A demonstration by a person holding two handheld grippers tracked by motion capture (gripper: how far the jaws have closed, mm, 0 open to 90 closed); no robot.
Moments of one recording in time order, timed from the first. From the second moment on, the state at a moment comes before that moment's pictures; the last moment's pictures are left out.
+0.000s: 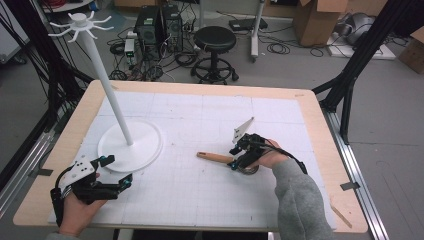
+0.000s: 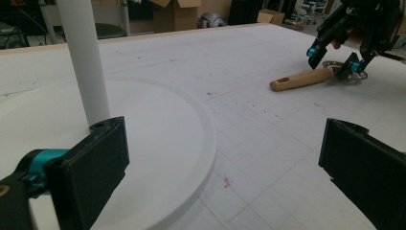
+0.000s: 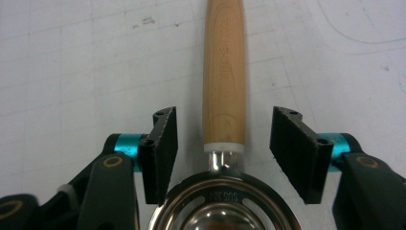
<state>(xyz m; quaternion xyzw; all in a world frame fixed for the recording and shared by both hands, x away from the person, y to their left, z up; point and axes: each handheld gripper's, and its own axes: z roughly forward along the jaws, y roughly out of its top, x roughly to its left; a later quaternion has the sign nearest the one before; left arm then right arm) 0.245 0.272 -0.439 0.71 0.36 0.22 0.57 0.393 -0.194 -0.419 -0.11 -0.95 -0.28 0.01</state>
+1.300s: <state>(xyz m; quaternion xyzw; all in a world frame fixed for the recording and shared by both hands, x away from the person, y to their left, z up) 0.245 0.273 -0.439 0.71 0.36 0.22 0.57 0.388 -0.193 -0.422 -0.10 -0.96 -0.25 -0.01</state>
